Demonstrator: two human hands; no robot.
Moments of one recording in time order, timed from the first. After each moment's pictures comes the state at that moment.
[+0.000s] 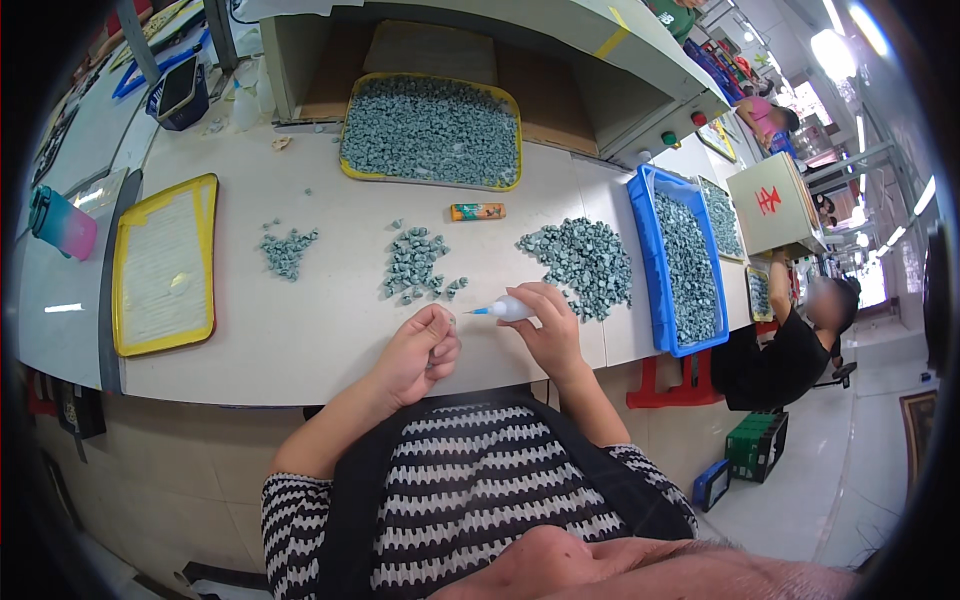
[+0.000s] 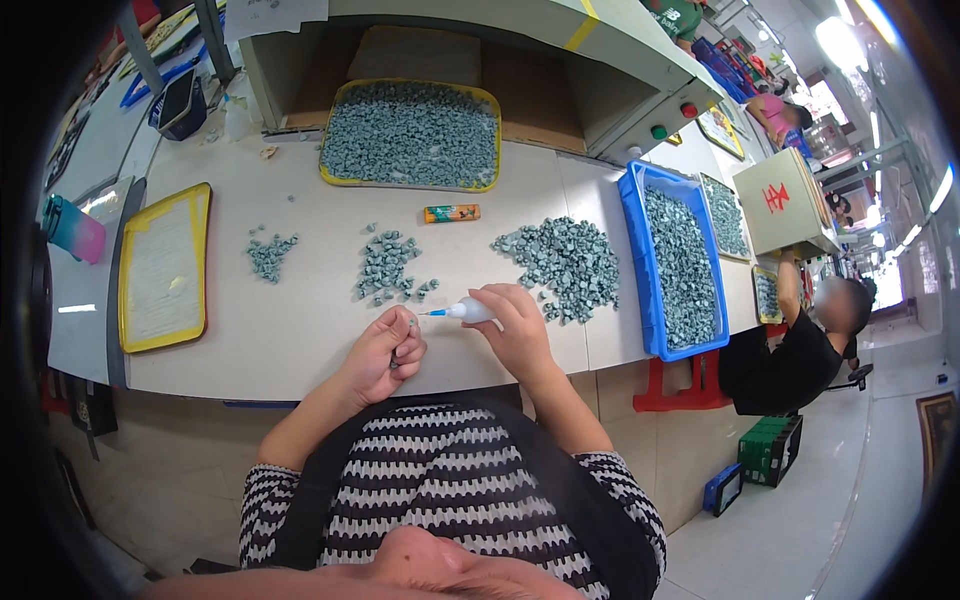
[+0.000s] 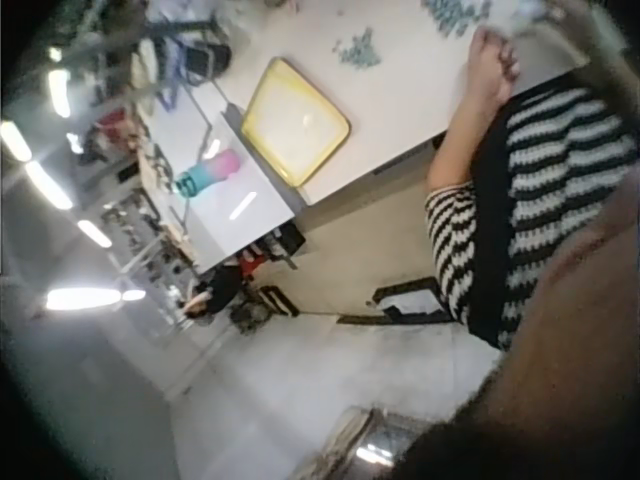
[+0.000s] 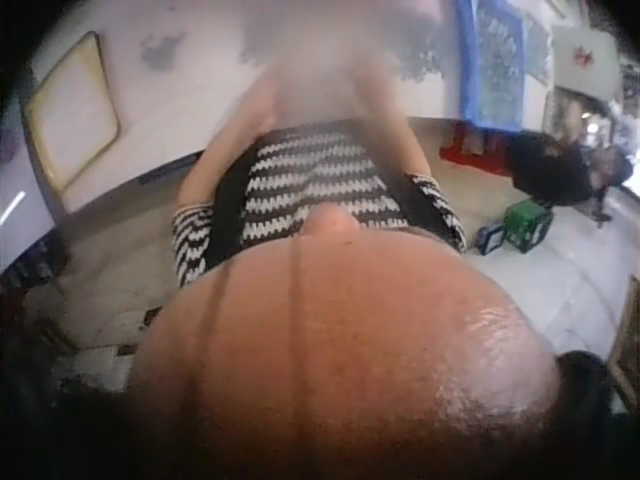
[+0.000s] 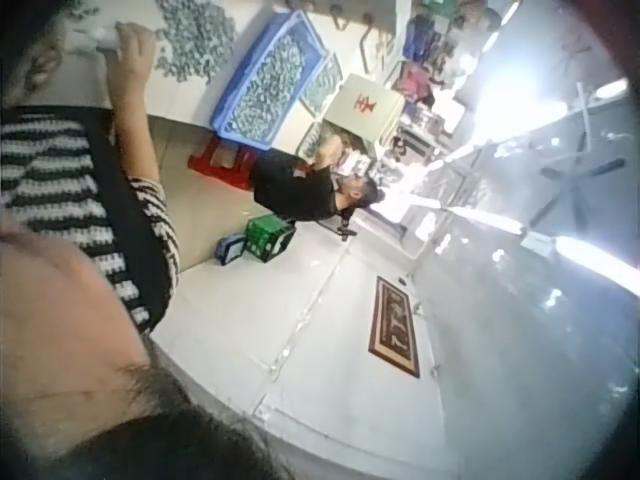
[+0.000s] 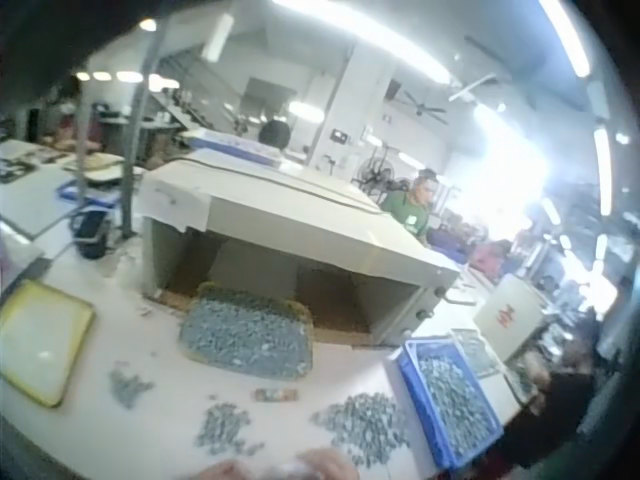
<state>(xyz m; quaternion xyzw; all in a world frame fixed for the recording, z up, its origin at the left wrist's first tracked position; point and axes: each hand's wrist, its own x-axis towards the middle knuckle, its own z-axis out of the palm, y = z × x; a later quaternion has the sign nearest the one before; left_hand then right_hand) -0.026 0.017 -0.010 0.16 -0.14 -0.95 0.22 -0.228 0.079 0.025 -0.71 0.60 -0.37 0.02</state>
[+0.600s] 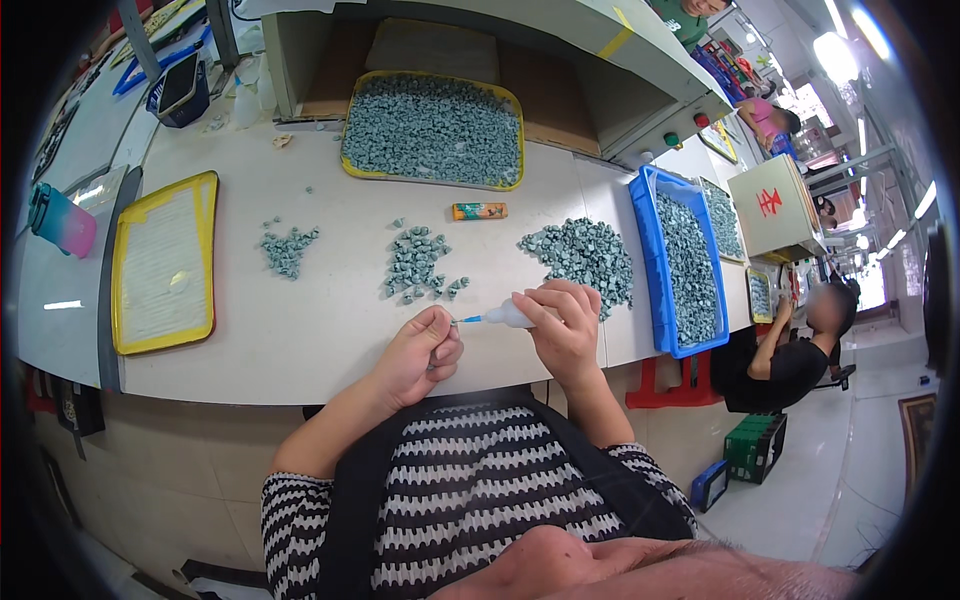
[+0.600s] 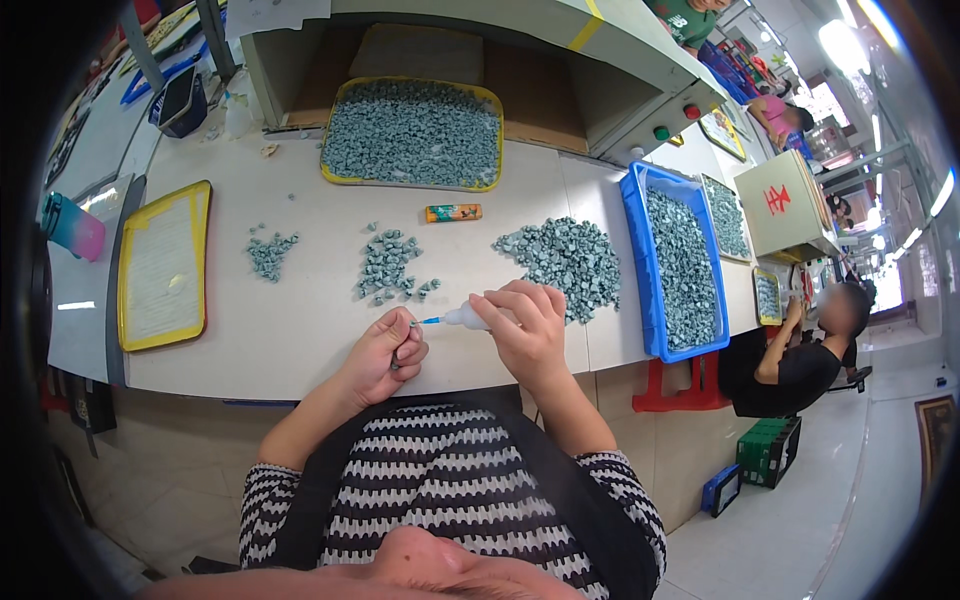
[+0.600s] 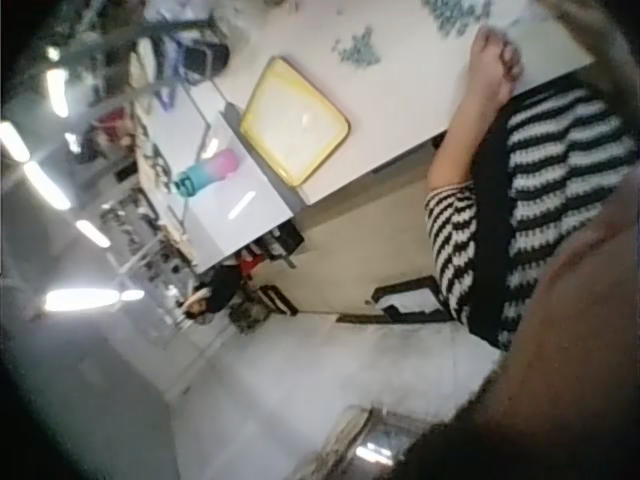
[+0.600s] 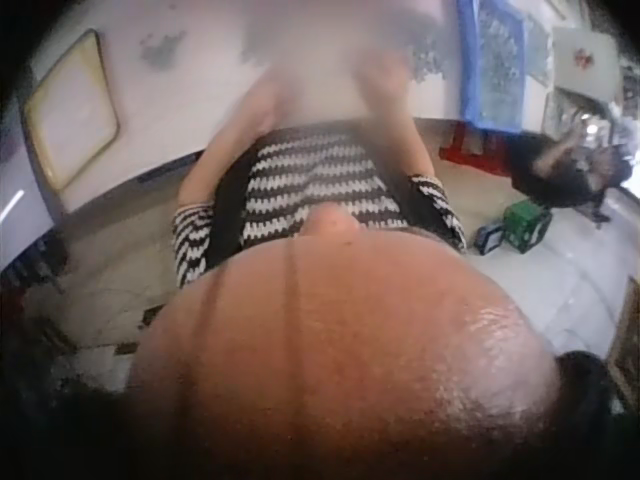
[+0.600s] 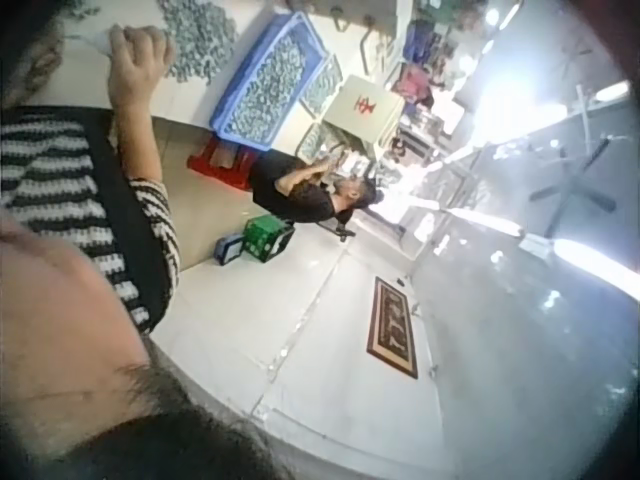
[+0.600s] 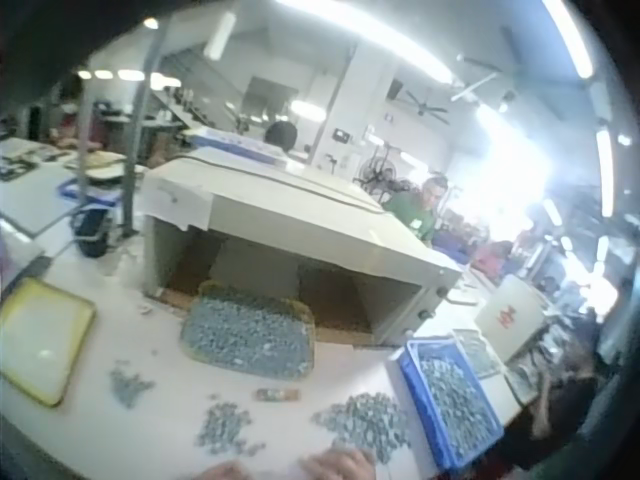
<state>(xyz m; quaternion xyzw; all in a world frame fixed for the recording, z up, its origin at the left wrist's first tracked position) -0.025 0.017 -0.009 0.15 -0.14 -0.95 0.22 -0.223 0.080 0.056 -0.75 0.56 -0.29 -0.18</state>
